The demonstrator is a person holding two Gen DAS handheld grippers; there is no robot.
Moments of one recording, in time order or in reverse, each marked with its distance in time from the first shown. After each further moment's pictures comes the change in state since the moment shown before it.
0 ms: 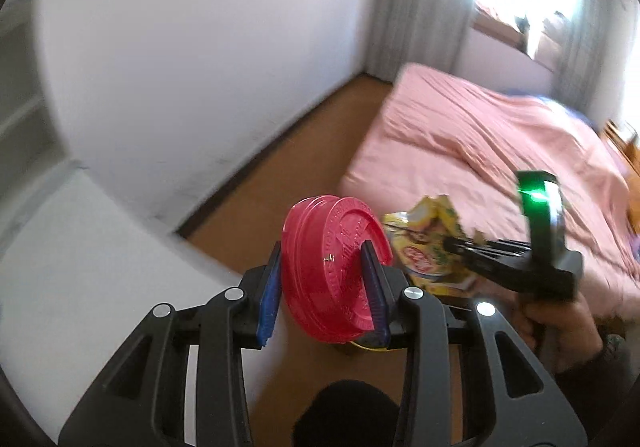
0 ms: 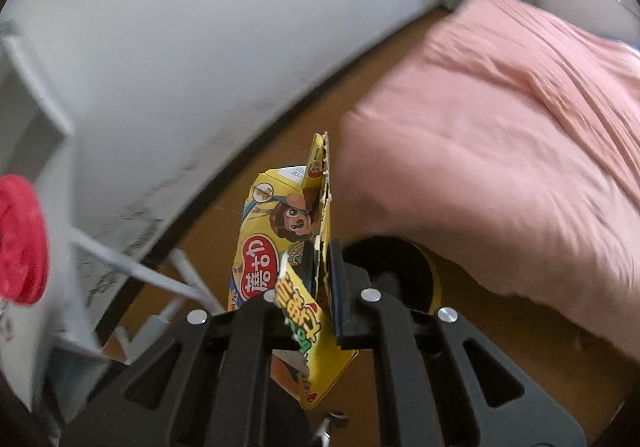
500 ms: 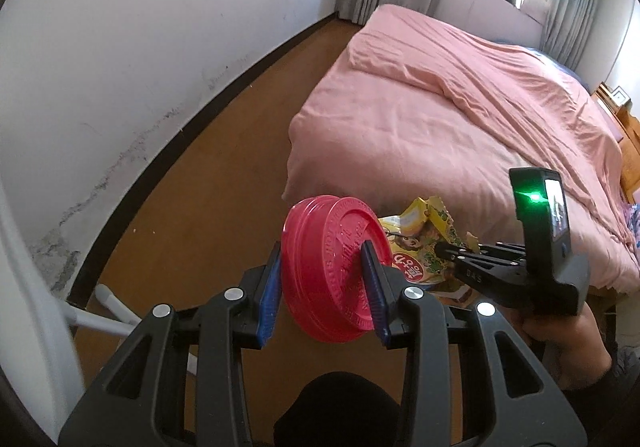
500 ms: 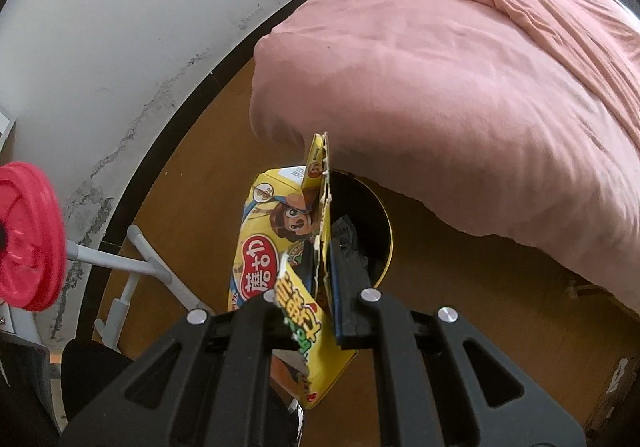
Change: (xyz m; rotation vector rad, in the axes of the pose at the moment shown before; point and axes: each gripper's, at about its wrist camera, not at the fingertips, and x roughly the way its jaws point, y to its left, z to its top) left arm 0.133 -0.051 -0.012 0.034 0.179 -0.060; right arm 0.073 -0.078 -0.042 0.102 0.164 -0.072
